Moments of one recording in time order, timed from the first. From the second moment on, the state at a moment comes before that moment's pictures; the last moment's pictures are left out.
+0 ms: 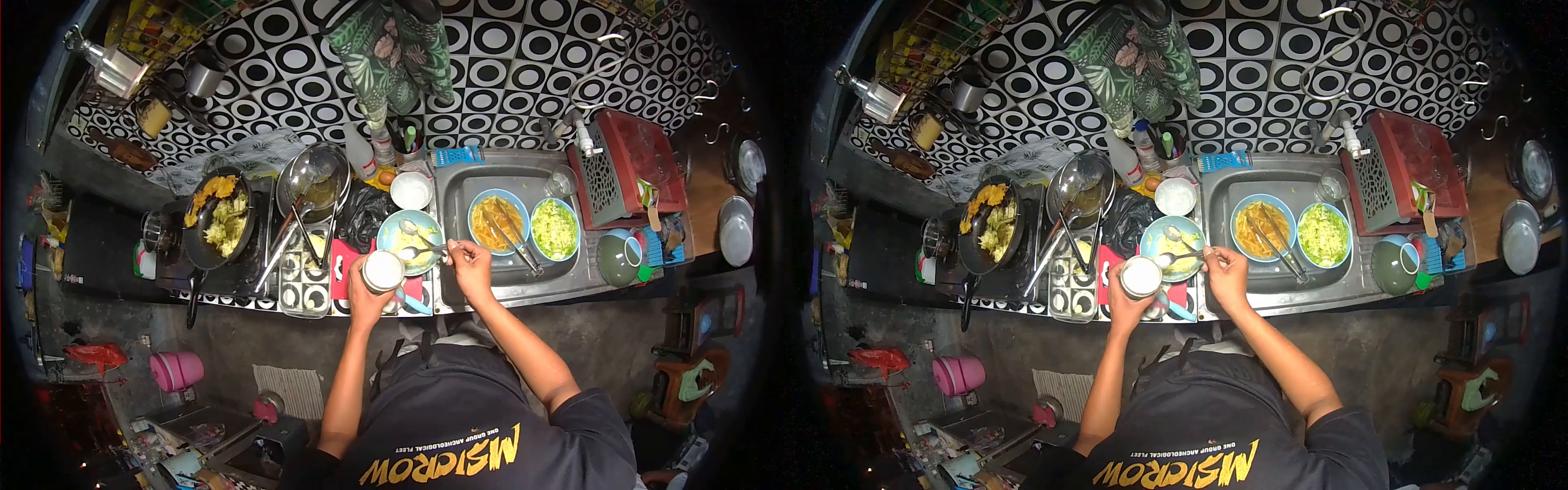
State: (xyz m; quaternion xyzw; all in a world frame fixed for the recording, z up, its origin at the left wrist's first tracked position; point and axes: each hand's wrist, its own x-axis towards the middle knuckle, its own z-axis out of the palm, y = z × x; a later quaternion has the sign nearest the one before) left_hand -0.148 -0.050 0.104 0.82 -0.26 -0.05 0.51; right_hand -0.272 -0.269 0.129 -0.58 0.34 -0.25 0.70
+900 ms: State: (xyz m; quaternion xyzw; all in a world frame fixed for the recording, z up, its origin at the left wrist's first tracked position) left_hand -0.150 -0.040 0.099 0.82 -0.23 -0.06 0.52; right_hand -0.269 -0.261 0.104 -0.88 0.11 -0.31 0.34
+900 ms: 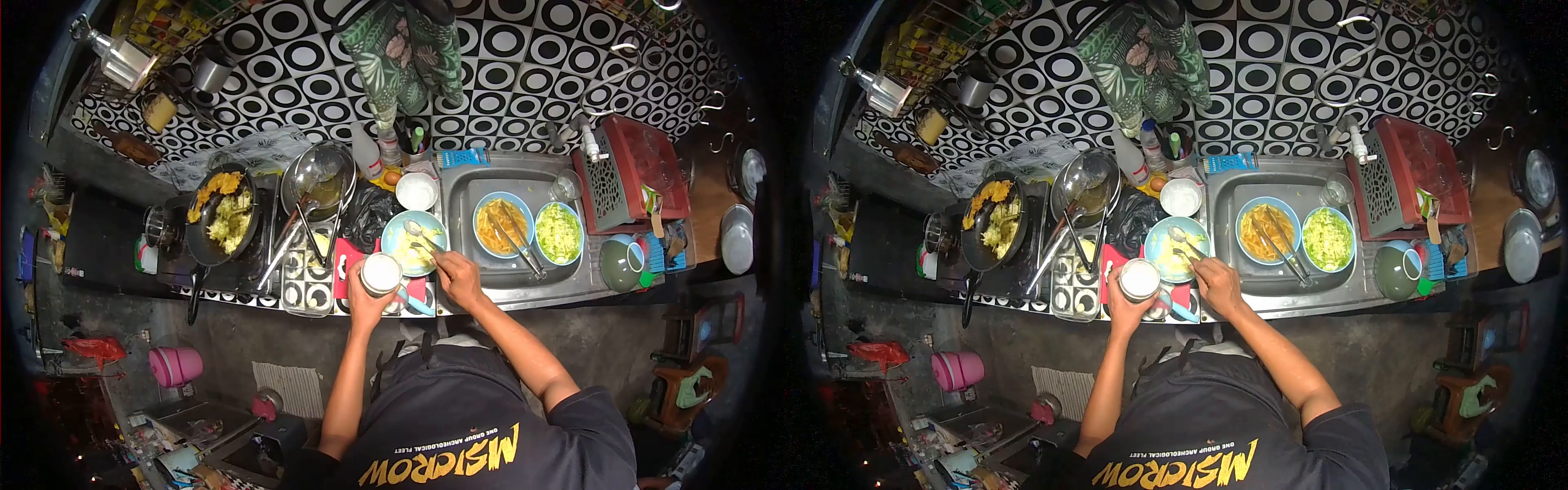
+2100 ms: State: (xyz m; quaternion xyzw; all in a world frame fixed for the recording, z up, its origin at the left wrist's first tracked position) left_hand -0.147 -0.059 0.116 0.81 -0.31 -0.02 0.49; right_hand -0.262 -0.221 0.161 -0.84 0.09 -0.30 0.44
